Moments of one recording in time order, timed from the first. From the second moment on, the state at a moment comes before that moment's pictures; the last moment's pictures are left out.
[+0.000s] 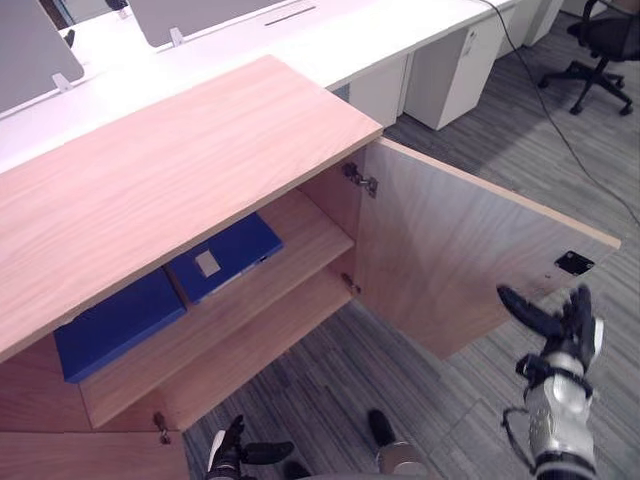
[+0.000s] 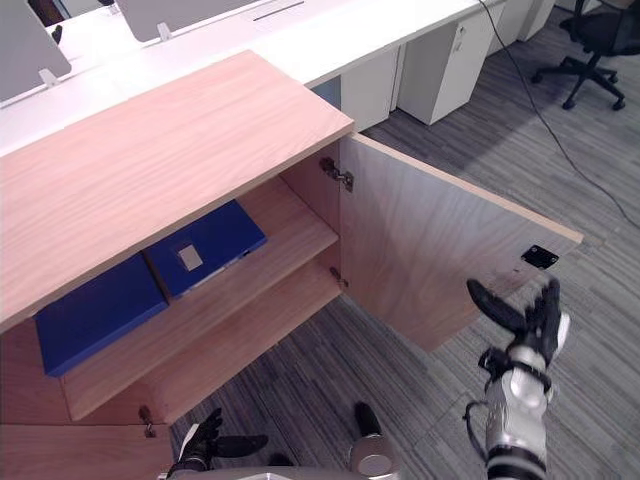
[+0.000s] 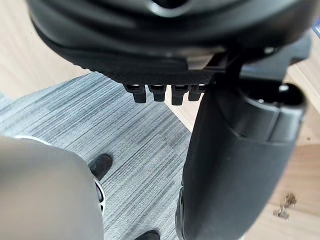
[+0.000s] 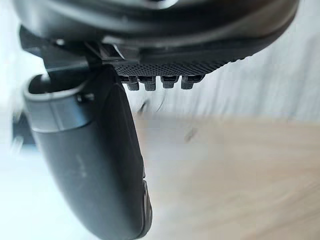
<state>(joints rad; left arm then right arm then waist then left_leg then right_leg) 0.14 0.07 0.03 1.02 0.11 -0.14 0.11 -0.12 -0.36 -0.35 0.47 0.33 -0.17 -0.20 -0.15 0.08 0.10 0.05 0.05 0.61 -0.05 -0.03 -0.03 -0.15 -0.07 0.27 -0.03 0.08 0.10</state>
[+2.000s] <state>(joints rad) 0.15 0.07 0.19 0.59 -0.15 -0.16 0.22 -0.19 -0.08 0.30 0.62 0.03 -0.13 -0.17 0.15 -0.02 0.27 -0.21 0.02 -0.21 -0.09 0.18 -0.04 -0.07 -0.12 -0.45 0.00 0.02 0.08</state>
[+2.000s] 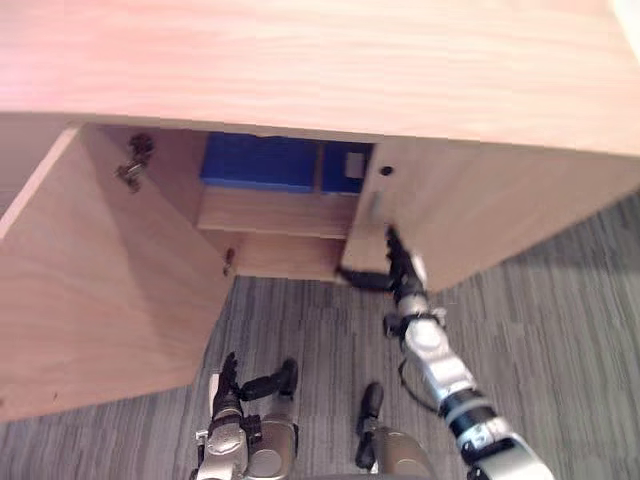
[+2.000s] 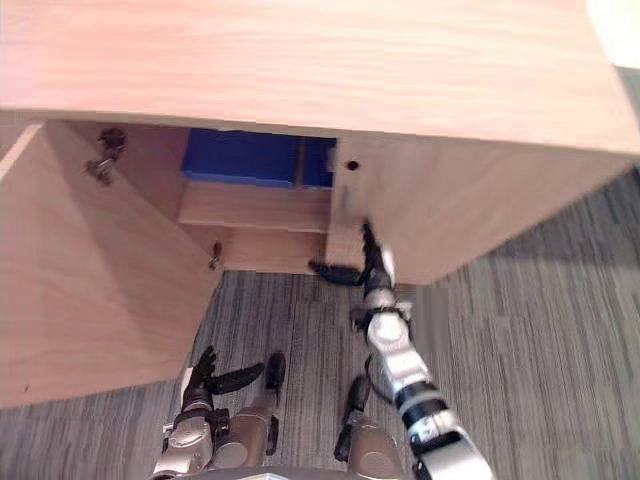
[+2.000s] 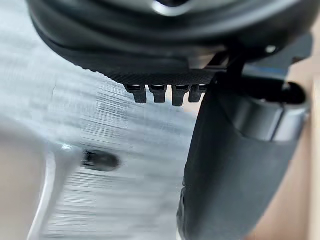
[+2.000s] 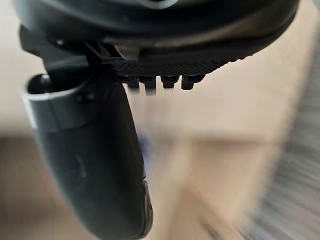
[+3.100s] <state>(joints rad) 0.23 0.32 0.25 0.02 -0.31 -0.30 0.28 -0.12 -0.09 0.28 0.84 -0.02 -0.13 -0.12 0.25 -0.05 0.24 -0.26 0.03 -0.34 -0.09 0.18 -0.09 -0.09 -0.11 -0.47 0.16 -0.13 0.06</state>
